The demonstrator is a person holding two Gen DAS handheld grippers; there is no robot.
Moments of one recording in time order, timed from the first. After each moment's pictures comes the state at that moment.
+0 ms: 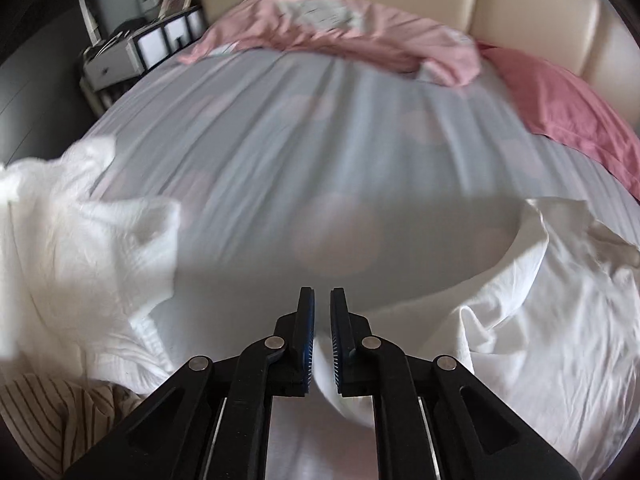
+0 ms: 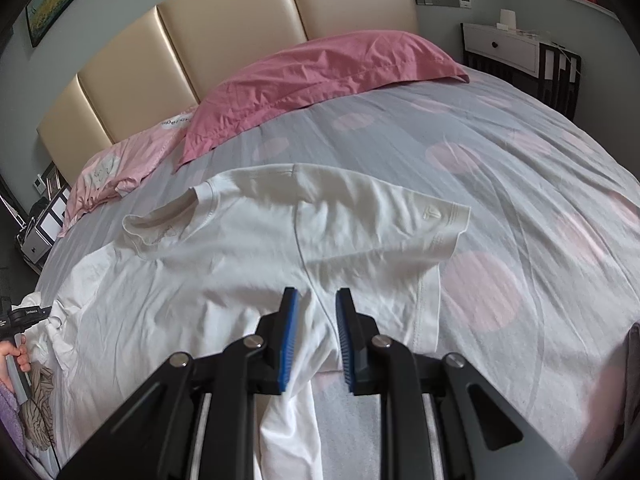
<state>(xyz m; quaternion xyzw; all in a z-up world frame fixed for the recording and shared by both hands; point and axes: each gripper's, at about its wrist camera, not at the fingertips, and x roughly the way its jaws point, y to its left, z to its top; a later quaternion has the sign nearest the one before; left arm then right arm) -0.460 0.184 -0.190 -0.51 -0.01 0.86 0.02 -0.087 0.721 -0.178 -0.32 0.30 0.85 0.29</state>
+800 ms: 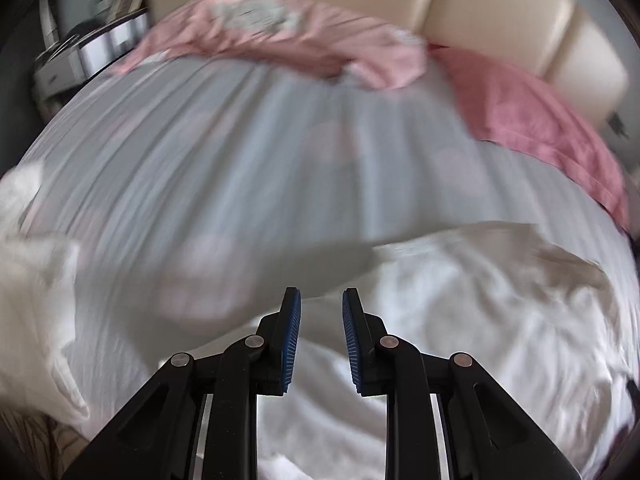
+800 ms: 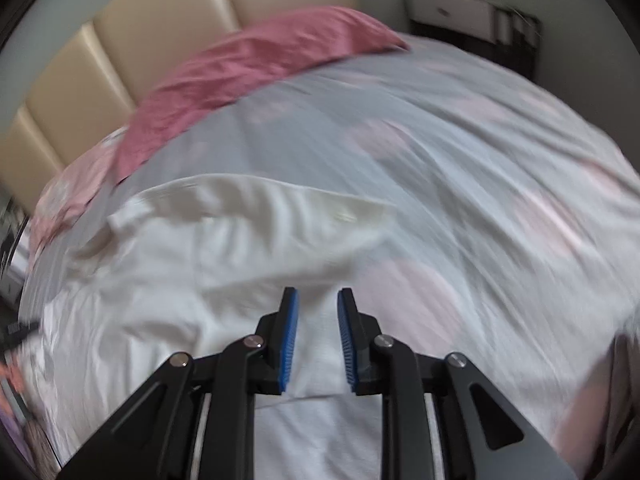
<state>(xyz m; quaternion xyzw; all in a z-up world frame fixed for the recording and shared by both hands) -0.488 0.280 -0.181 -0.50 -0.01 0.86 0.13 -0.078 0.776 -0.194 -0.34 0.33 0.82 0.32</state>
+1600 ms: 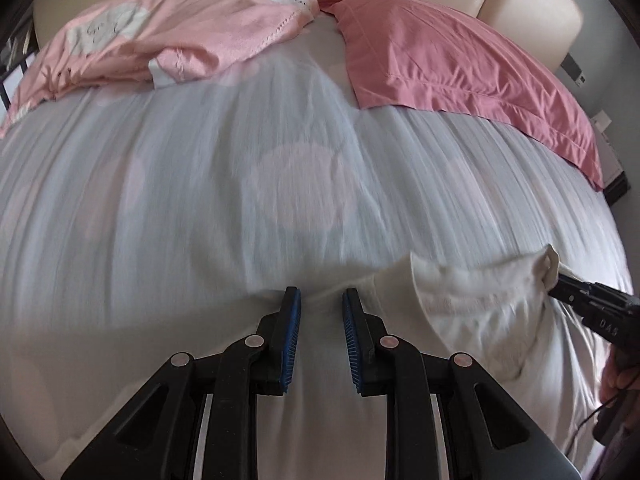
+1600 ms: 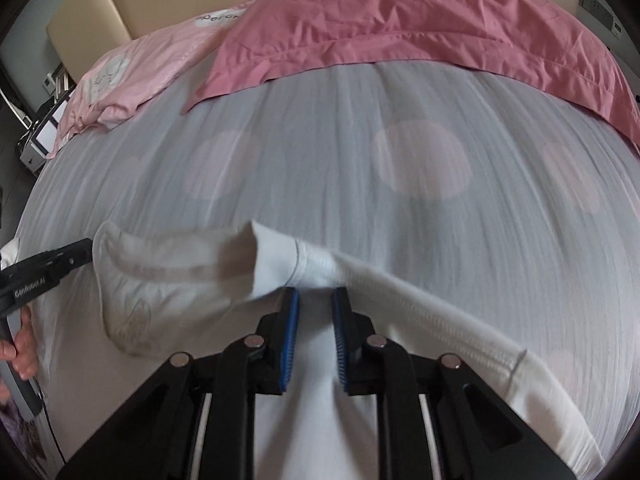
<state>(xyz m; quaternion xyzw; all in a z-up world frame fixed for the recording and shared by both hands) -0.572 0.432 -0.213 -0.53 0.00 0.82 0.20 -0.366 0.798 -0.222 -0.47 0.25 0.83 0.14</state>
